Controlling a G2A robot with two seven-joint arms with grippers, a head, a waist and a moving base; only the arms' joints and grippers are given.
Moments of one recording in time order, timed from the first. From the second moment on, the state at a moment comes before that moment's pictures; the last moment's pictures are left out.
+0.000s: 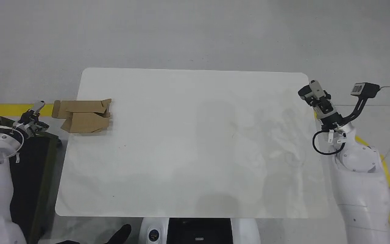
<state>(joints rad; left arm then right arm) 0.92 -0.83 -1.85 -0.61 0.06 -0.35 -0.84 -1.21 -1.10 1.65 -1.45 0.12 -0.60 0.50</state>
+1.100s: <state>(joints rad) 0.79 -0.87 -1.74 -0.54 -0.15 -0.32 -0.92 -1.21 -1.10 1.65 -1.45 0.12 -0.60 0.50</state>
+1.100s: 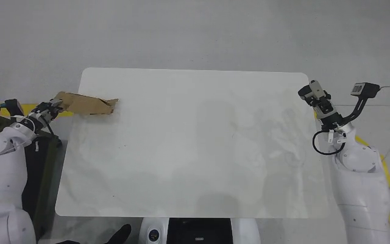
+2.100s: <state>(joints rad) 0.61 -0.97 -1.47 -0.84 -0.43 -0.35 -0.96 -1.21 -1.10 1.65 -1.45 0.12 -0.60 0.50</state>
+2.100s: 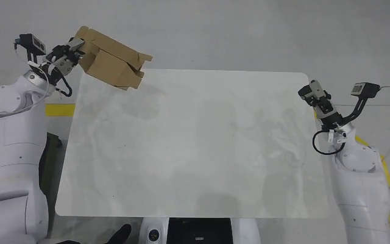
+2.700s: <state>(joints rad) 0.51 -1.04 -1.23 -0.85 -0.51 -0.44 -1.21 -1.21 -1.10 1.65 -1.45 0.12 -0.60 0.50</state>
